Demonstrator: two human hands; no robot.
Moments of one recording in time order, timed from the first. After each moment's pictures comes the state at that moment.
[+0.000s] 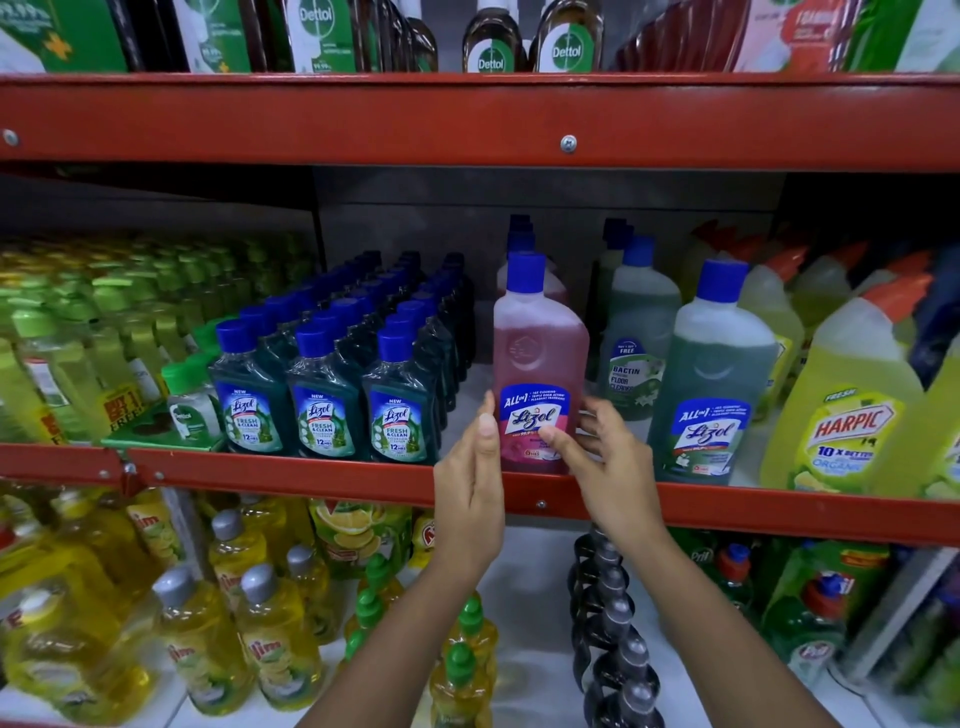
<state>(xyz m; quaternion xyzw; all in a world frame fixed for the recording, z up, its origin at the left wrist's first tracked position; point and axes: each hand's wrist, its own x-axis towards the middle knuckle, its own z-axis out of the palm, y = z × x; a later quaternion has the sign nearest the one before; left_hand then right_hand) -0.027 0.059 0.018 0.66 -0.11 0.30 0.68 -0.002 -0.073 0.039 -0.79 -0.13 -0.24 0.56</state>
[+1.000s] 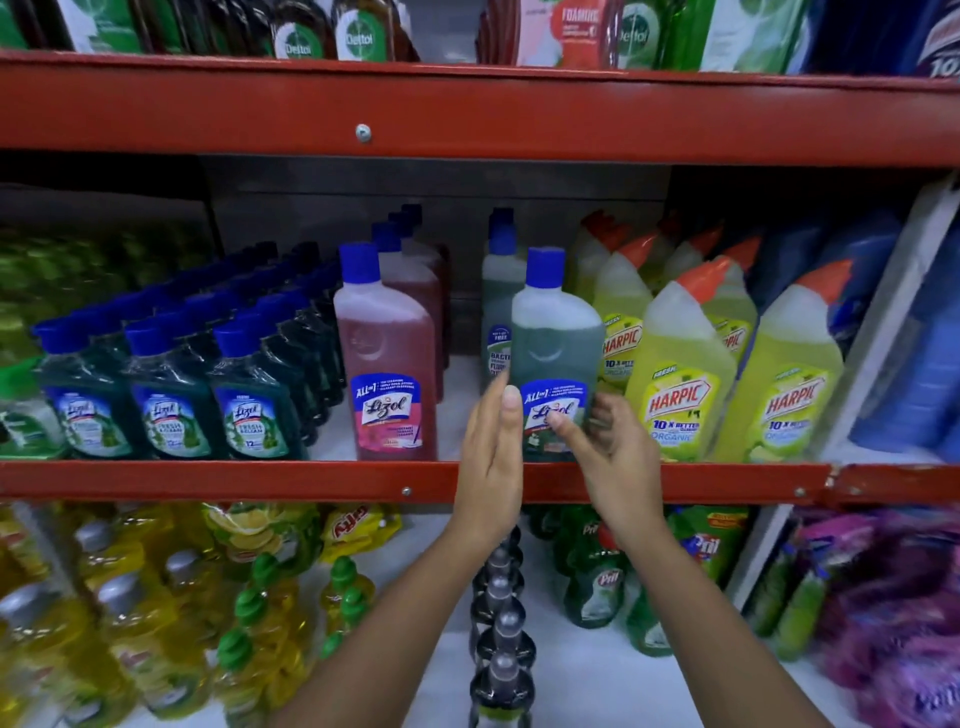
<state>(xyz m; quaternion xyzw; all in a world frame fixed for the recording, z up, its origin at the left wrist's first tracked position) -0.026 -0.078 0.041 0.70 -0.16 0.21 0.66 -0.011 -0.203 0.038 -0.76 -0.07 -0.29 0.57</state>
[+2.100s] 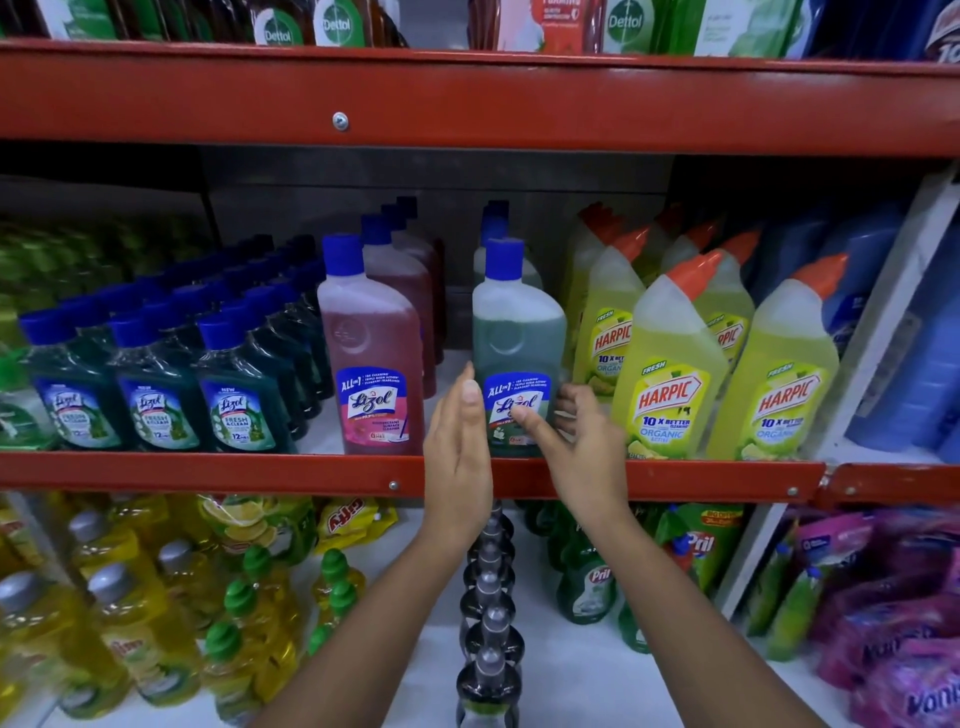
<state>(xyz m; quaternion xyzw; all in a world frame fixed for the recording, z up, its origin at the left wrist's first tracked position) -0.020 -0.073 0.034 0.67 -0.13 0.29 0.67 -0.005 -0.190 0.043 -0.78 -0.09 -0.29 0.54</state>
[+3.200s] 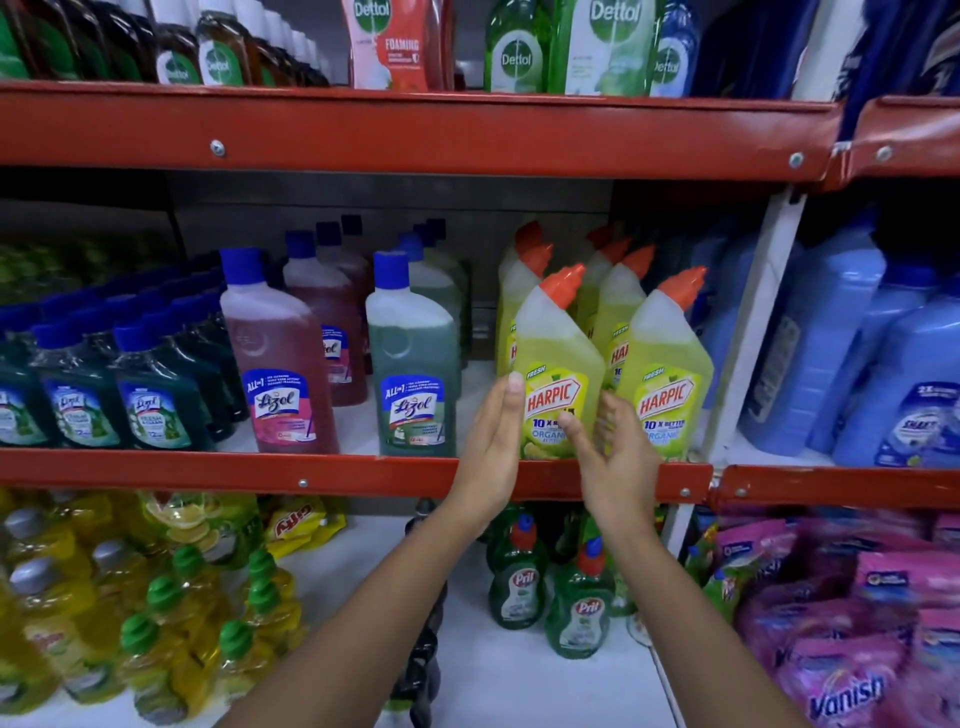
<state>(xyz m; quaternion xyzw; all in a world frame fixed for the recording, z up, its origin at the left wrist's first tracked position) -0.027 -0.193 0.056 0.72 -0.16 0.13 0.66 -0.014 -0.317 0.030 -0.77 -0.03 -0.34 0.53</state>
